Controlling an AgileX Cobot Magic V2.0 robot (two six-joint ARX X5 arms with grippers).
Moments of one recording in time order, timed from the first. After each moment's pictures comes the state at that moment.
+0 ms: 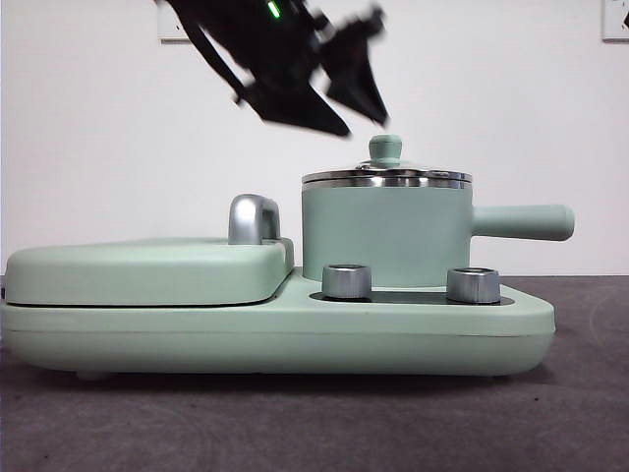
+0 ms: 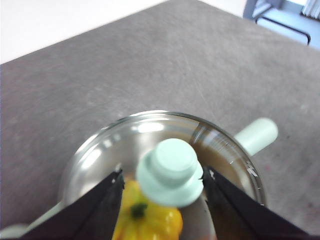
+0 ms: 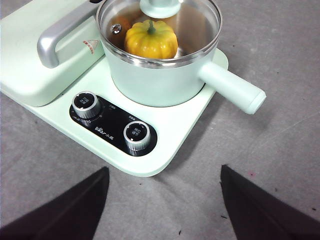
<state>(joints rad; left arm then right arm) -0.67 1.61 1.25 -0.05 0.16 -0.01 0.53 0.56 0.78 -0.81 -0.02 0.02</state>
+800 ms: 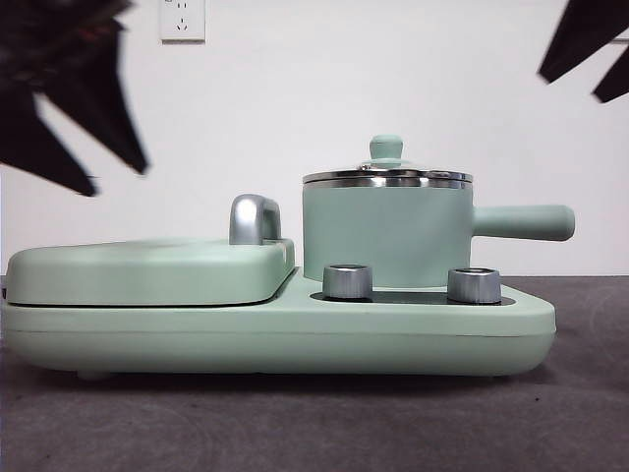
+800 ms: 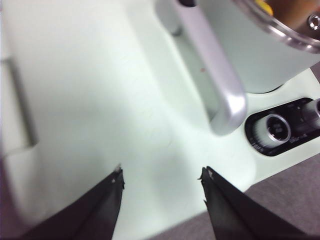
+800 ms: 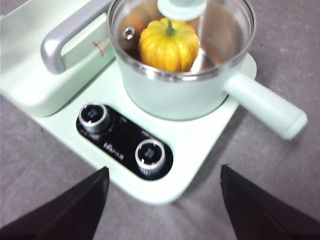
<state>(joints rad) -0.52 0.94 0.71 -0.45 0.07 -0.29 0.53 0.78 0.78 -0.64 -0.08 0.02</state>
